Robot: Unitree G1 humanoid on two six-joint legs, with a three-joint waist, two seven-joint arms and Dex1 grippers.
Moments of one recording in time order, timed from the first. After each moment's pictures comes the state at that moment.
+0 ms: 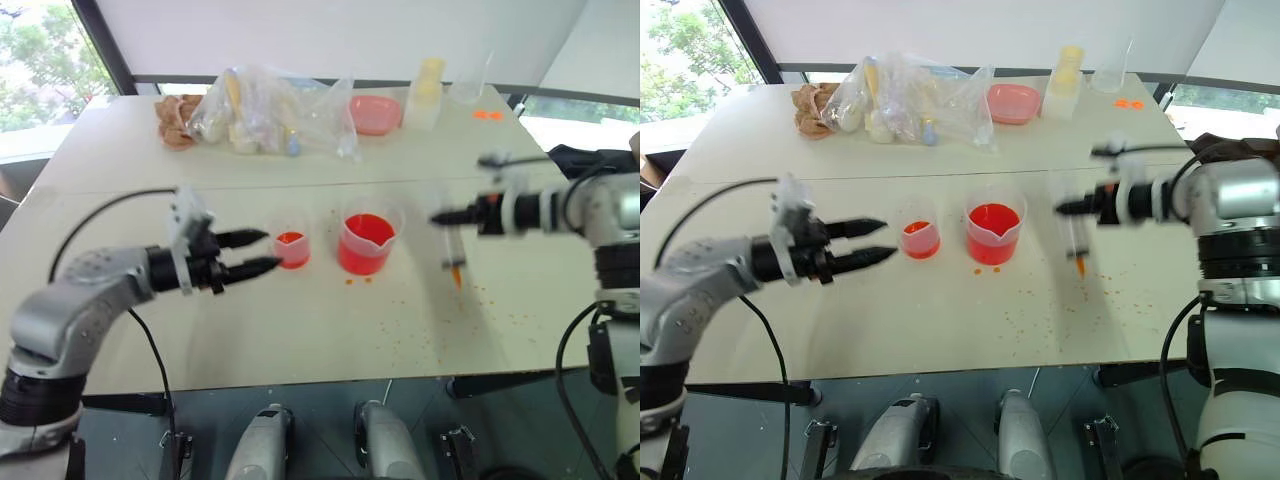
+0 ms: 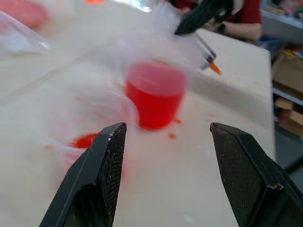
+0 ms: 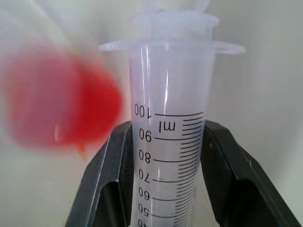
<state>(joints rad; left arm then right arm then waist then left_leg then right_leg) -0.42 0.78 0.20 -0.33 -0.79 0.75 -0.85 -0.96 -0.86 -0.07 0.21 0.51 1.06 0.83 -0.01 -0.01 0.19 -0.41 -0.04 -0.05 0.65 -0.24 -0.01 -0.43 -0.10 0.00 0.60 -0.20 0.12</state>
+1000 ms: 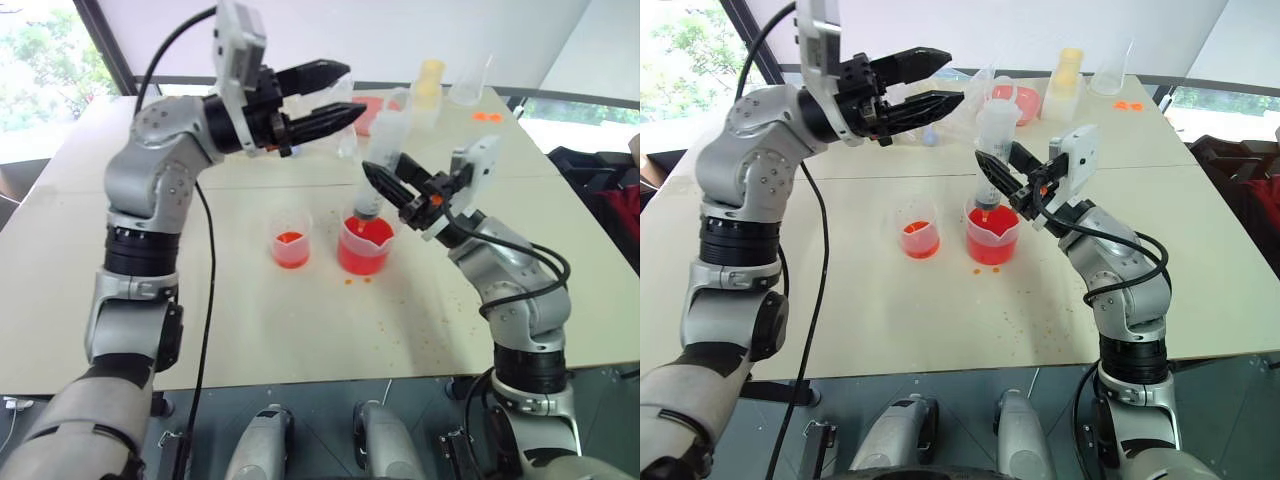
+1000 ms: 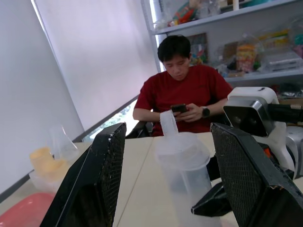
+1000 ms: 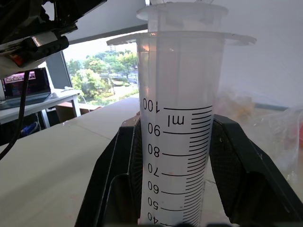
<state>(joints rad) -1.08 0.41 -0.02 0.18 -0.51 0.37 -1.02 -0.50 -0.31 -0.09 -0.32 0.54 0.51 0.49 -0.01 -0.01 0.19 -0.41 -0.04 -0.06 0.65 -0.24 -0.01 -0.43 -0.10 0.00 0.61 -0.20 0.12</state>
